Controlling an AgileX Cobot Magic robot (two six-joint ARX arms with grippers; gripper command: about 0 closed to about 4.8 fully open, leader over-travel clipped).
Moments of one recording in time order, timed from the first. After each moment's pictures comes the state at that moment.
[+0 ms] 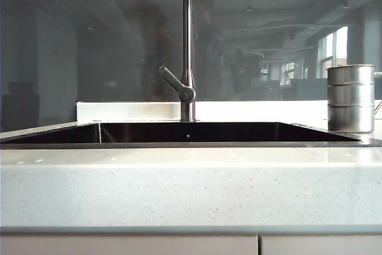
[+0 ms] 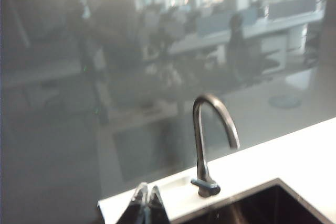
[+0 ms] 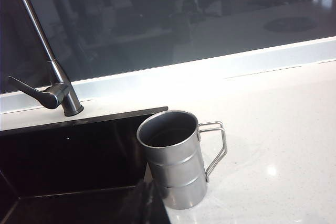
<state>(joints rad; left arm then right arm) 0.00 1.09 2.19 -1.02 0.36 0.14 0.02 0.28 0.37 -0.10 0.02 0.19</state>
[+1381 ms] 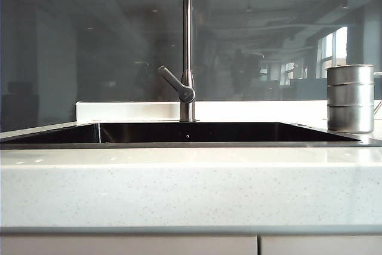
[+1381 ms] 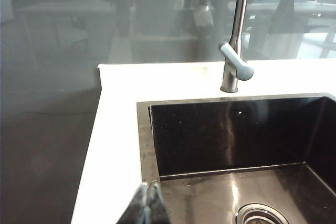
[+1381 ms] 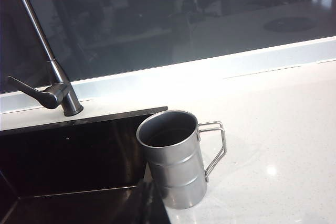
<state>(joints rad) 0.00 0.00 0.23 -0.17 0.18 -0.02 0.02 0.28 0.37 -0.10 0.02 0.19</state>
